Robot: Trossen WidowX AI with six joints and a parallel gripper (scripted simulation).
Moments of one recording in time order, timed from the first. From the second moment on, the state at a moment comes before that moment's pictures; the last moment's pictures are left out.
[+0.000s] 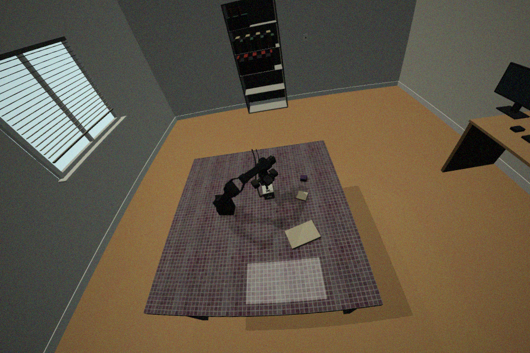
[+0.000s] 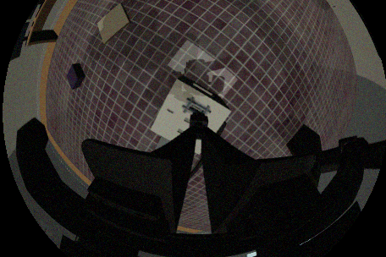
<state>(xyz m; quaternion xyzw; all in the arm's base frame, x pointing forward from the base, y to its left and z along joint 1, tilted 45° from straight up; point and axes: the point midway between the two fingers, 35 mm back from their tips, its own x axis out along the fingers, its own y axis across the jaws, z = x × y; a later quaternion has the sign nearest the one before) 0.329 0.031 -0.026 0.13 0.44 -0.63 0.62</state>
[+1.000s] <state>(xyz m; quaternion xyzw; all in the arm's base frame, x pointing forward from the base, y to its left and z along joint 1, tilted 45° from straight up) 0.329 0.031 -0.026 0.27 0.29 -0.71 0.58</state>
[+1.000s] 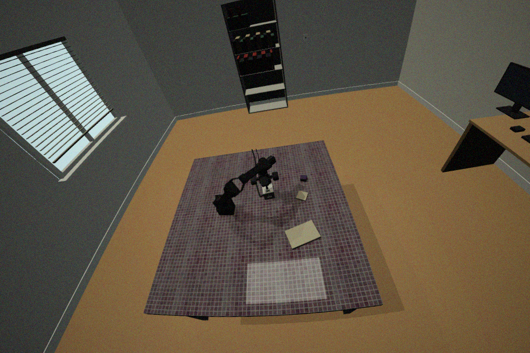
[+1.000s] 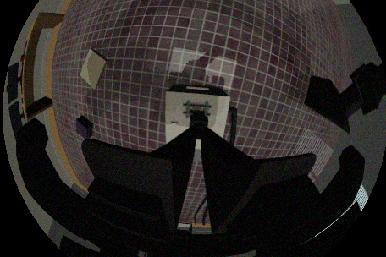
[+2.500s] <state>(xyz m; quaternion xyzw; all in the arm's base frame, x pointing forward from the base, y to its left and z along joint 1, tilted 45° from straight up) 0.327 0.028 -0.030 0.27 0.29 -0.71 0.58</state>
